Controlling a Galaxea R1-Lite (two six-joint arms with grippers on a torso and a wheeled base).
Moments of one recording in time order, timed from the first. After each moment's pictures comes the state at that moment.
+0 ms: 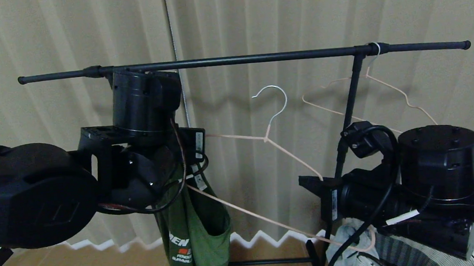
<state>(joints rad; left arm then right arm) -0.70 1.72 -1.14 -0.20 0.67 -0.07 0.73 1.62 -0.62 -0.64 -0.16 0.37</state>
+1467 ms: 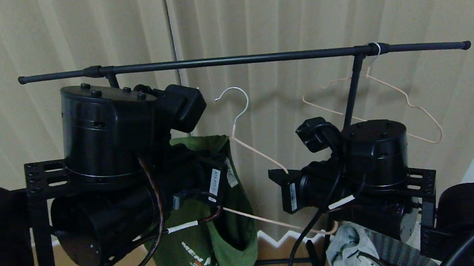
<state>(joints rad) -0.82 1.57 -0.97 -0.23 0.36 0.00 0.78 1.78 -0.79 -0.64 -0.17 0.30</state>
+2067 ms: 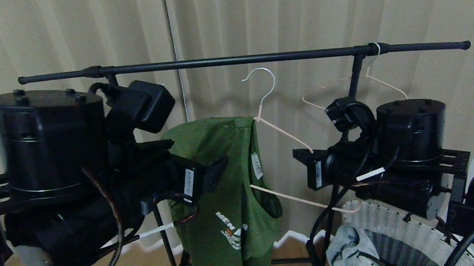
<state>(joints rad) -0.77 1.47 -0.86 -0.34 0.36 0.07 0.64 1.70 -0.77 -0.64 -0.16 0.20</state>
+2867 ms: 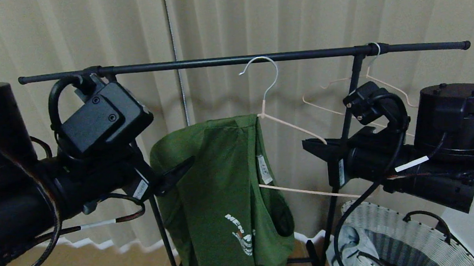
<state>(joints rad) -0.57 1.38 -0.80 -0.41 0.06 0.66 0.61 1.60 -0.74 -0.64 -0.03 0.01</state>
